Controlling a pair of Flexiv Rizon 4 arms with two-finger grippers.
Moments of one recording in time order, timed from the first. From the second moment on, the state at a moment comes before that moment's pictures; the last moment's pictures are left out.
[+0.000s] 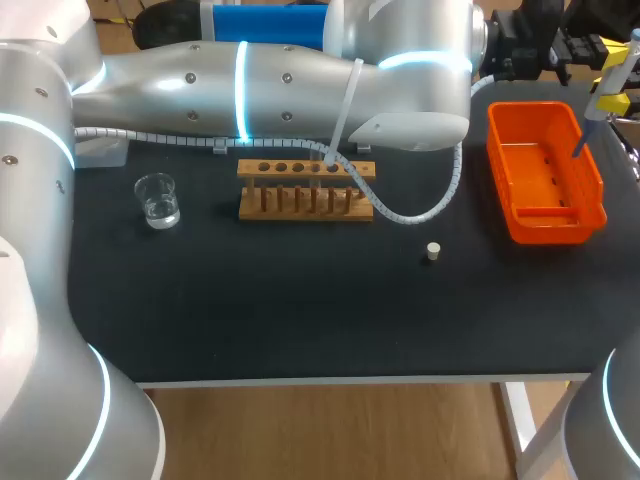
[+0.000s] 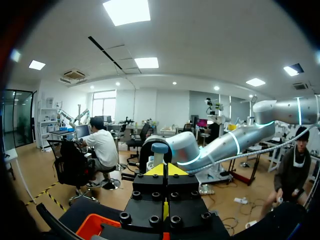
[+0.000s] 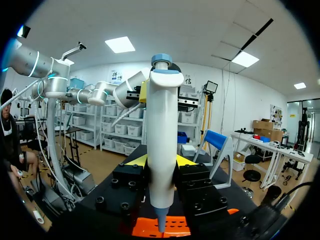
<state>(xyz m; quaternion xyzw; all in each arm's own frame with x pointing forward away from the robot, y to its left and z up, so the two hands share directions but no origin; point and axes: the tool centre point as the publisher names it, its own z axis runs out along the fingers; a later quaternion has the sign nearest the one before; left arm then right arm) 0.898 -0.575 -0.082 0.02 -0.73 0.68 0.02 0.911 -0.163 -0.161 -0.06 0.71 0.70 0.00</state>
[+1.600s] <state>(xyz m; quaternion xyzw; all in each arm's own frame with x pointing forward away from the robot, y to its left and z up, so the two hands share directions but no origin) 0.881 -0.495 -0.002 0.03 -0.73 0.68 -0.03 0.911 -0.163 -0.154 -0.06 0.71 0.70 0.00</state>
